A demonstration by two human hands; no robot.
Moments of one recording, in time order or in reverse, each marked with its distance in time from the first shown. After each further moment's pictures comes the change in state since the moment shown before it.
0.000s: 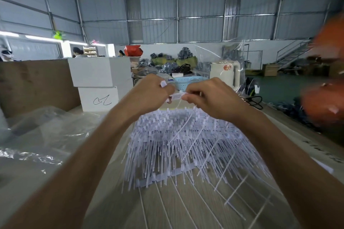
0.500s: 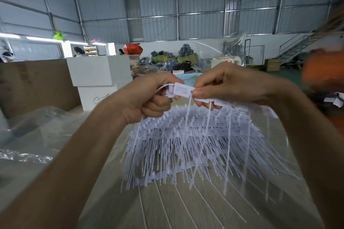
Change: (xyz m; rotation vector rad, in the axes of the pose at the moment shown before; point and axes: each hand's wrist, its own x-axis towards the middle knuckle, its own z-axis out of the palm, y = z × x) left_hand -0.005 0.002 -0.007 -0.674 -0.551 -0.107; right_hand -0.012 0.008 -0.054 0.690 -0.457 -0.041
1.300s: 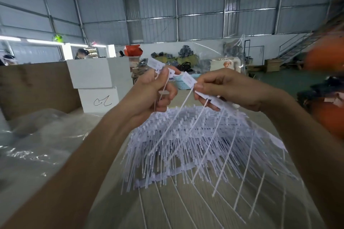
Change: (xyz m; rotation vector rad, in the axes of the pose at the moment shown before) left_hand 0.020 -0.027 -0.004 -0.101 0.248 0.294; right_hand 0.002 0.021 0.005 0.082 0.159 -0.012
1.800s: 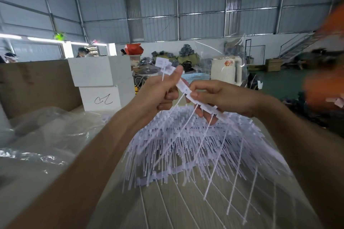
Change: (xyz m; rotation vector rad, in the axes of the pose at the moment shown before) left_hand 0.003 -0.005 0.010 0.033 0.003 -0.044; right_hand 0.006 0.009 0.015 -0.016 -0.064 0.257
